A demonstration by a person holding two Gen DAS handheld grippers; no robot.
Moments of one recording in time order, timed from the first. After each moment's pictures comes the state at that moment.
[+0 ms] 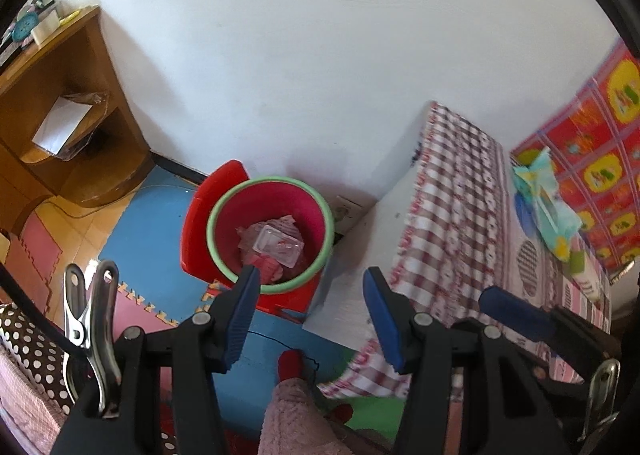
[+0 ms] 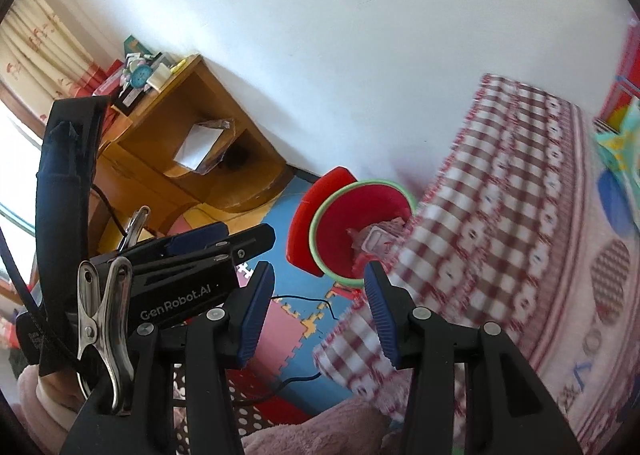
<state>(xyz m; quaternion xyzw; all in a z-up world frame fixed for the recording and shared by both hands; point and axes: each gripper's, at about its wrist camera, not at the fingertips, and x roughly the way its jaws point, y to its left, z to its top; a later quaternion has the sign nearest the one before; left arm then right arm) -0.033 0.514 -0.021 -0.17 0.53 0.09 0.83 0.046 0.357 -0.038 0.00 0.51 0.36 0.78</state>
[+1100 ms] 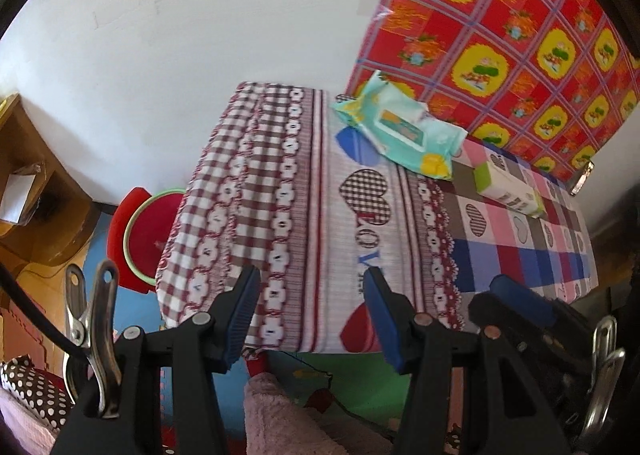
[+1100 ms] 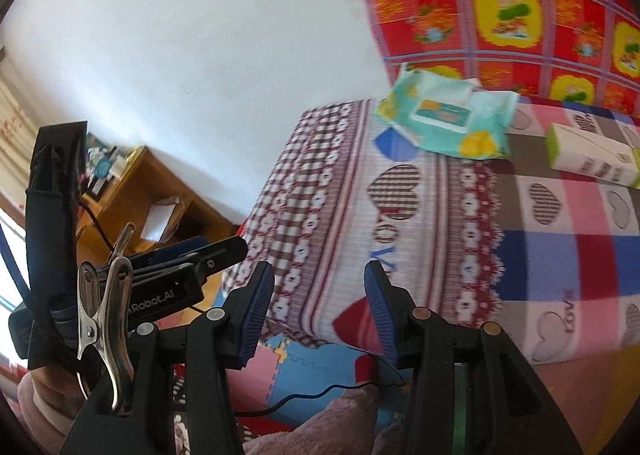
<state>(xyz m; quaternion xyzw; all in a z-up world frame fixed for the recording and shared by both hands) -0.058 0.285 0.038 -0.08 0.52 -0.03 0.85 -0.020 0.116 0.011 0.11 0.45 0.23 0.86</state>
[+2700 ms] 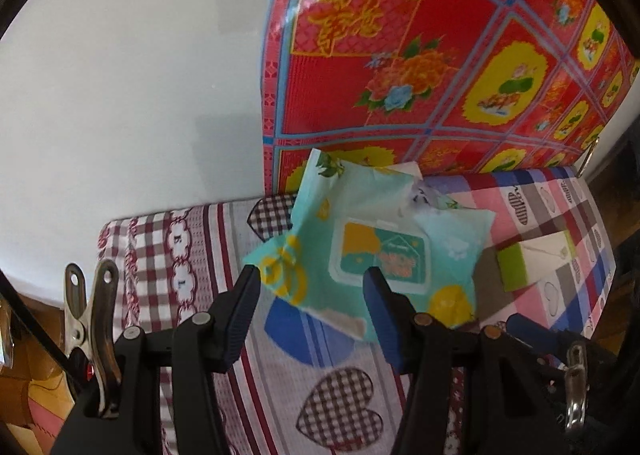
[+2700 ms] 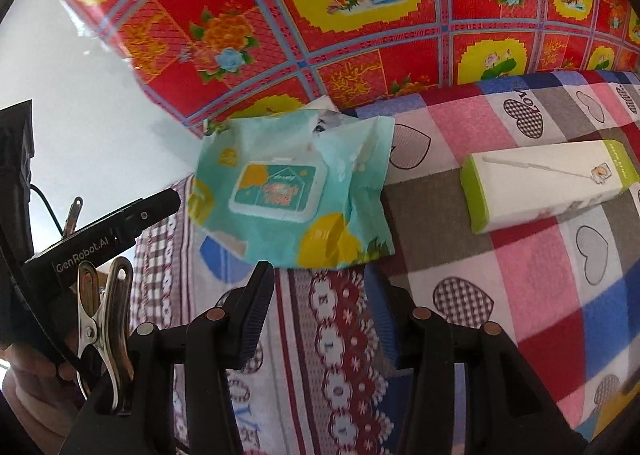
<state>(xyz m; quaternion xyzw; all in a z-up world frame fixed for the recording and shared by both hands) 0.202 0.206 -0.021 0.01 0.52 -0.14 0.85 0.165 0.029 -0.071 0.18 0.50 0.05 0.84</state>
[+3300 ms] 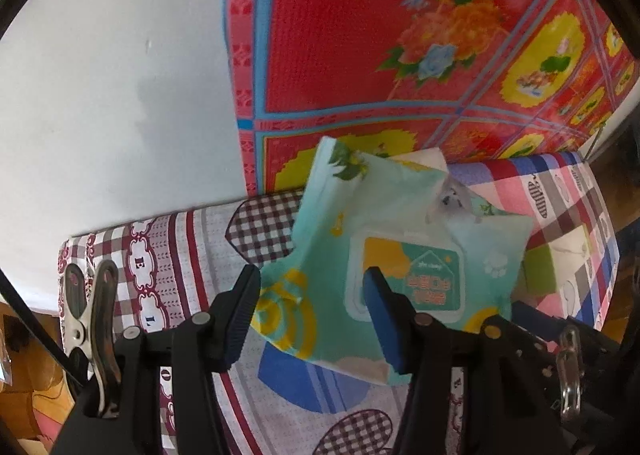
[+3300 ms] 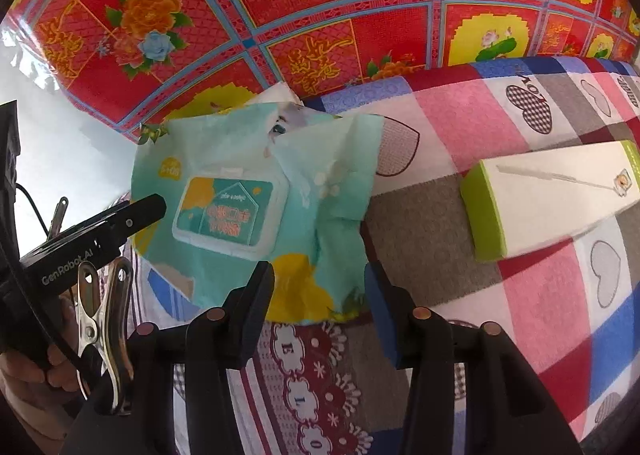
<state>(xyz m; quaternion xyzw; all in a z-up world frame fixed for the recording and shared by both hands) 0.243 0.188 -0.071 0.03 0.55 -0.16 0.82 0.207 0.026 -0.109 0.17 0.53 0.00 0.83</state>
